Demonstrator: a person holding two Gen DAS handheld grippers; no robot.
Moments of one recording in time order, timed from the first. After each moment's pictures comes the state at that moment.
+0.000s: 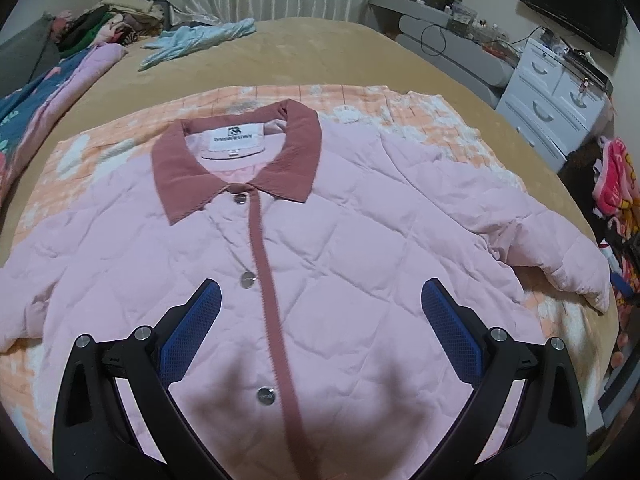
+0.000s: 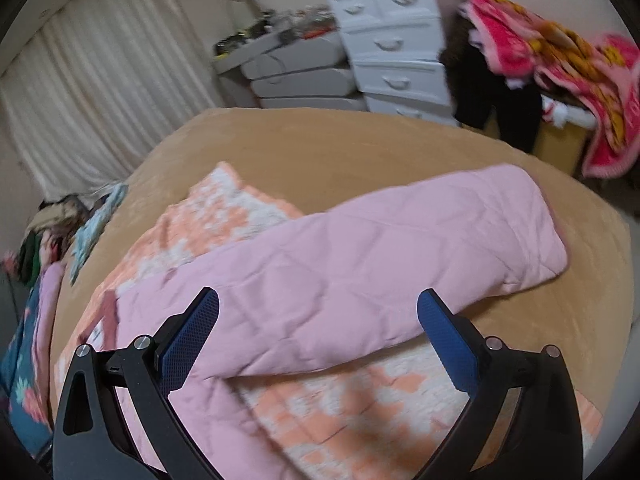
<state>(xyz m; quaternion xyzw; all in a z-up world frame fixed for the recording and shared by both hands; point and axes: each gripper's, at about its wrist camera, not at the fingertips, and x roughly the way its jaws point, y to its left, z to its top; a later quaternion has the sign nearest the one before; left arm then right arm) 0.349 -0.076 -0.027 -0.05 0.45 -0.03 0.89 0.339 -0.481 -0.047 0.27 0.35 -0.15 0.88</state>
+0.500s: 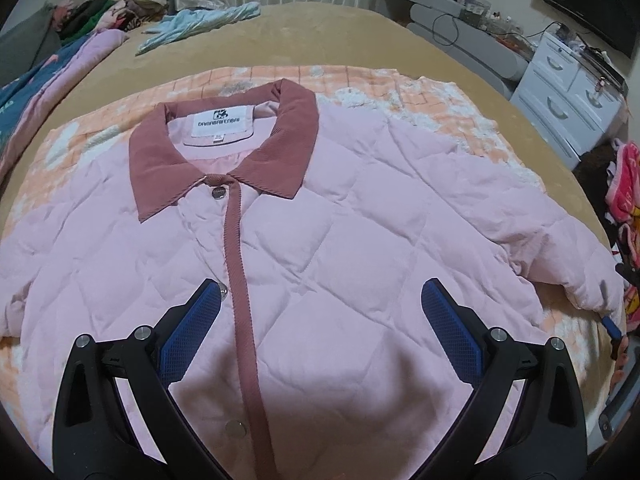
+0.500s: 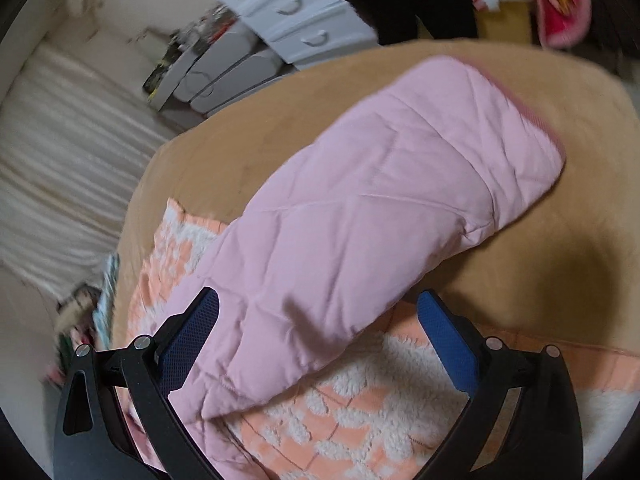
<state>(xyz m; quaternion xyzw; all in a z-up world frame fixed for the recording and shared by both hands) 0.383 -0.089 -0.054 -0.05 0.47 -0.01 0.88 0.333 -0.550 -0.116 0.47 0.34 -0.19 0.79</state>
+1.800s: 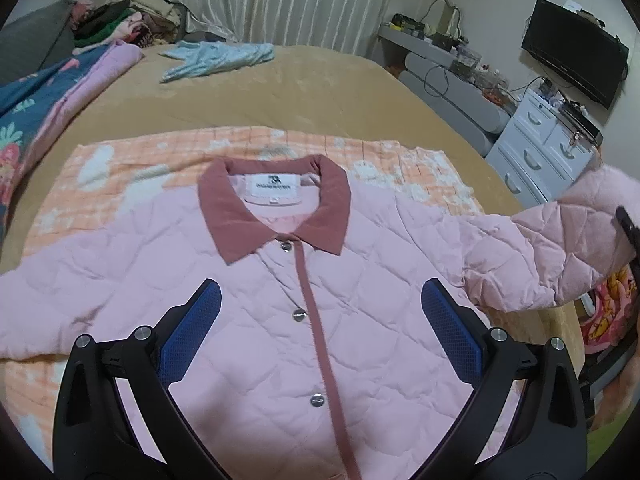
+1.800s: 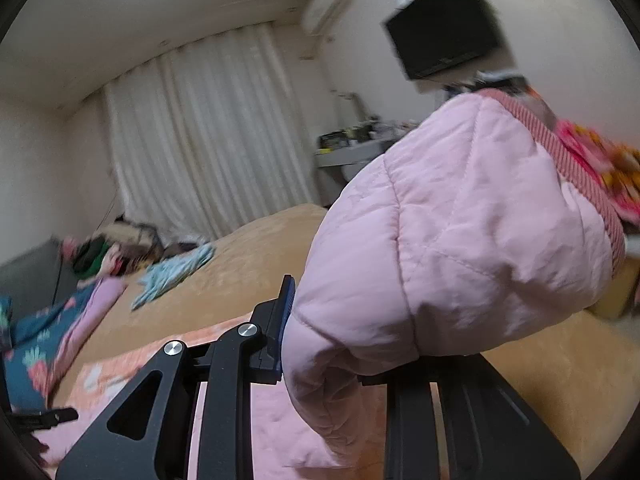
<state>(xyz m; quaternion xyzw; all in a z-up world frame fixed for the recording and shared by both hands) 0.333 0.003 0.049 -0.10 0.40 -0.04 0.91 0.325 -0.394 0.098 0.13 0.14 0.00 0.98</state>
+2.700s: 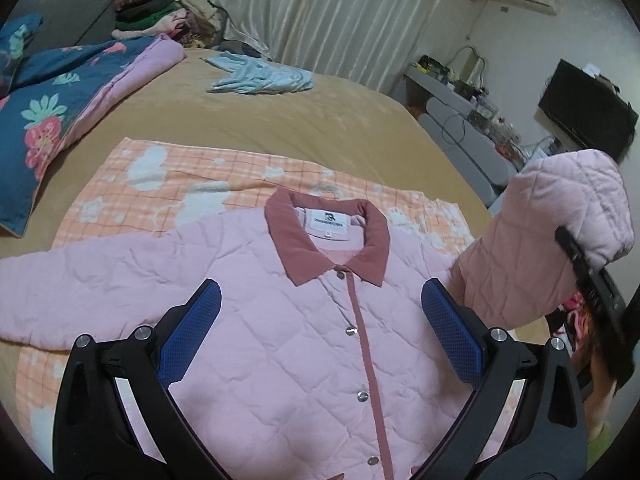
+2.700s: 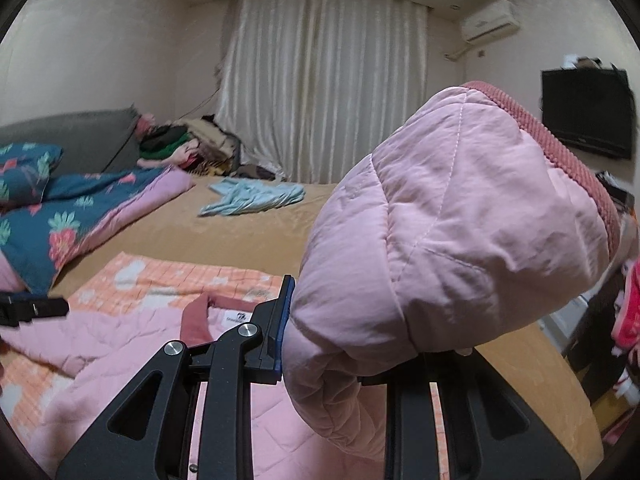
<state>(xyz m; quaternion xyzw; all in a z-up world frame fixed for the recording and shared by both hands) 0.295 0.110 0.086 -0.18 0.36 -0.01 0.91 0.320 -0.190 0.124 -0.07 0.18 0.14 0.97</state>
